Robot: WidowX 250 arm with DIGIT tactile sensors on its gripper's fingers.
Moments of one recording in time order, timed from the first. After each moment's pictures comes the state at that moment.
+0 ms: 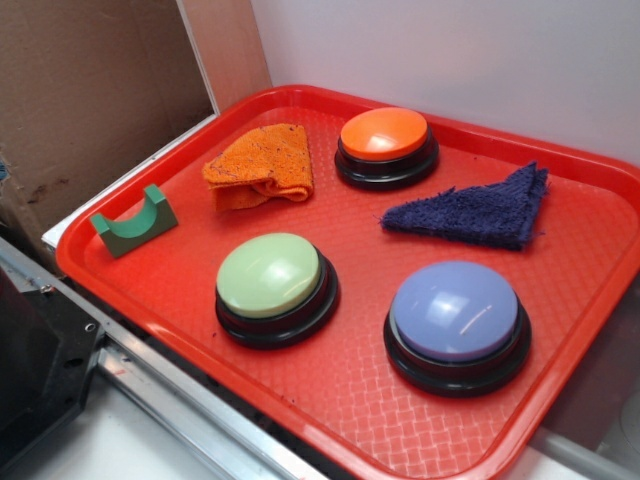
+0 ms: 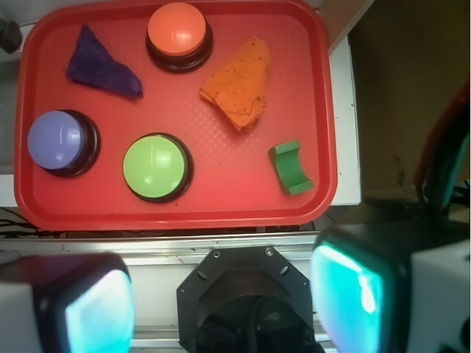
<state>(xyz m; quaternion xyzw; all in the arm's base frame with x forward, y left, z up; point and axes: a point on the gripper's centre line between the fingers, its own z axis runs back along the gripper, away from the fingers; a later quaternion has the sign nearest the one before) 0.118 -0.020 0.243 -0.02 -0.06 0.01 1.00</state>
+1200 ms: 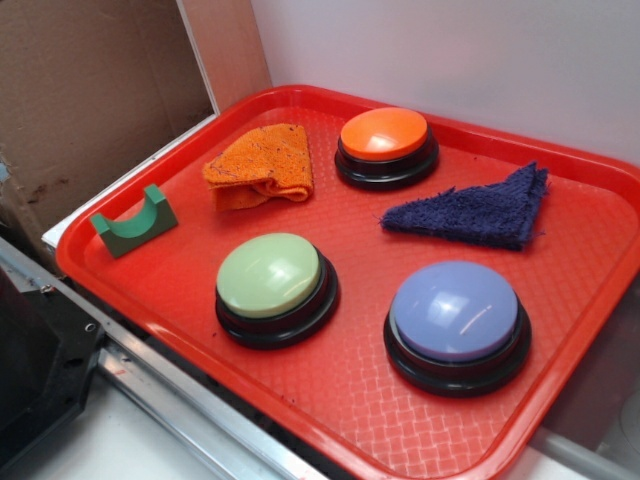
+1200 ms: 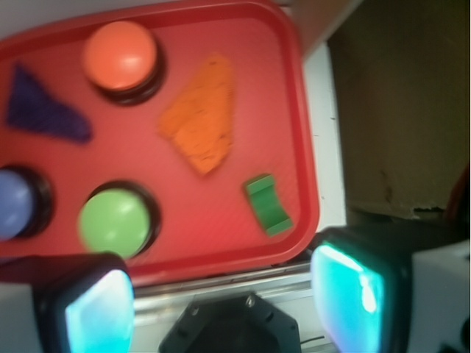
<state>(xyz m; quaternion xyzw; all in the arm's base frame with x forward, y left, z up) 0.195 0.025 0.191 0.02 0.02 0.10 0.99</state>
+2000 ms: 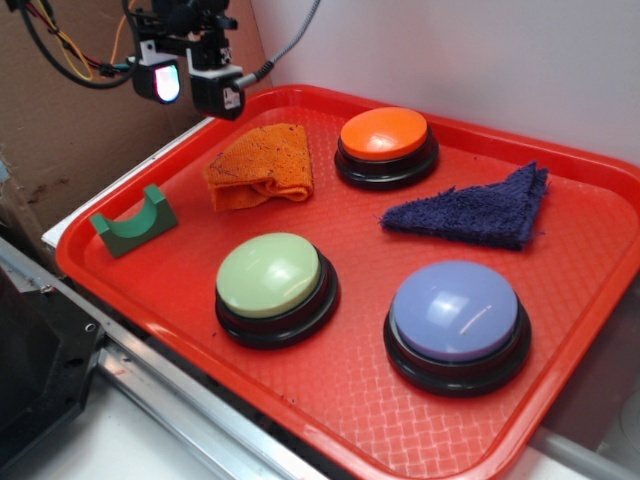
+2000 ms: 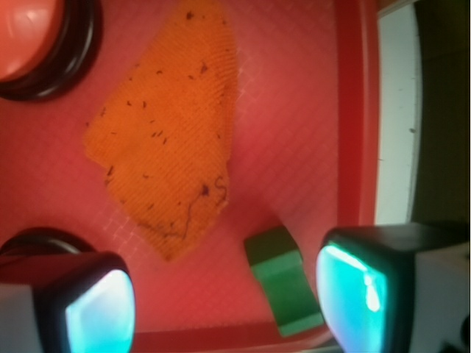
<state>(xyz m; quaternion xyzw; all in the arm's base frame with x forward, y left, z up) 0.244 0.044 0.084 -0.03 0.11 0.06 0.99</state>
